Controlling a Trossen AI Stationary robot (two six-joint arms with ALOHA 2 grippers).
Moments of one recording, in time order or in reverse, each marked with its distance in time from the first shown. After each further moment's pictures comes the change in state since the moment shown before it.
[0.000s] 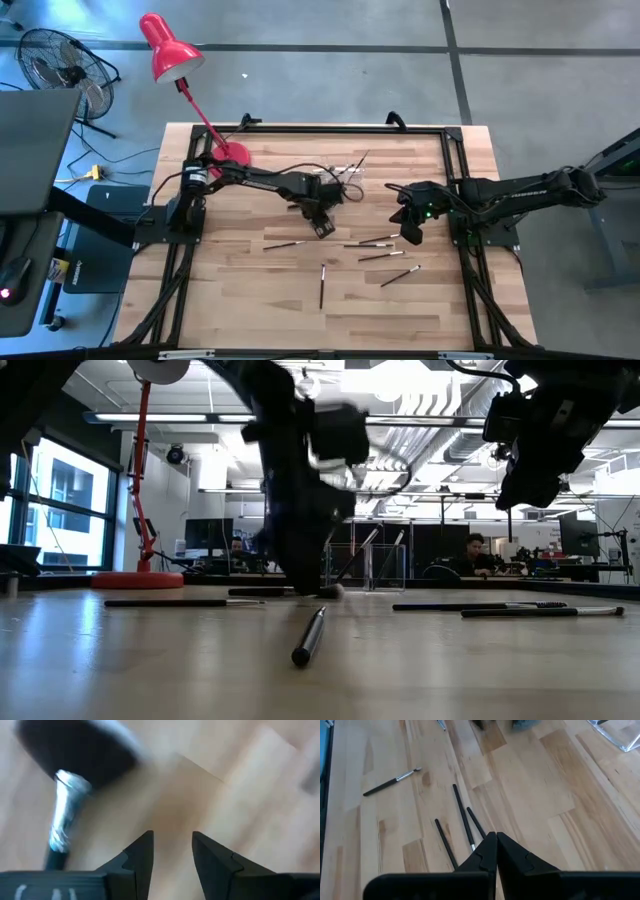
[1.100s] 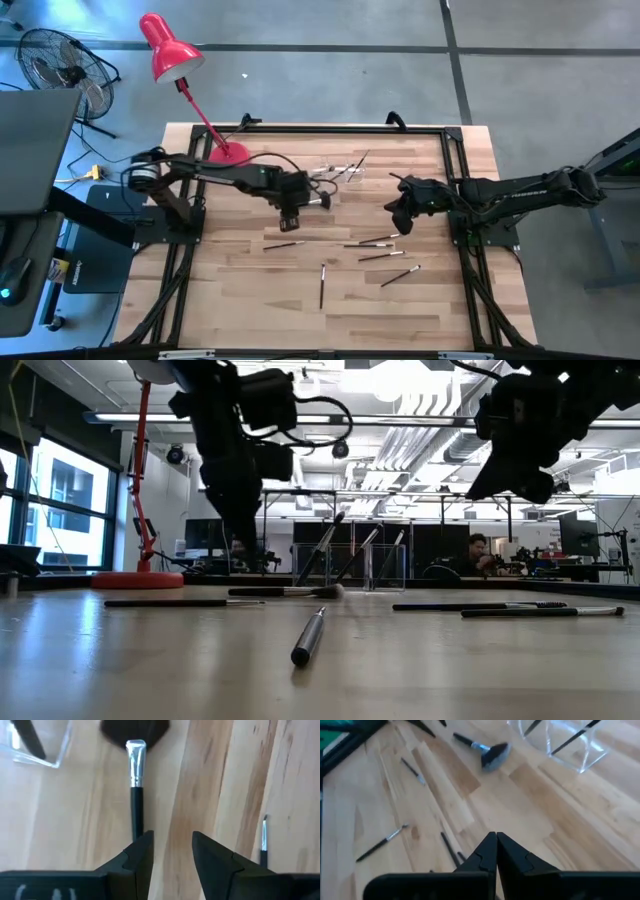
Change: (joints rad) left arm 0.047 -0.389 -0.392 0.123 -0.085 0.395; right arm -0.002 0.000 0.000 0.102 0.189 0.210
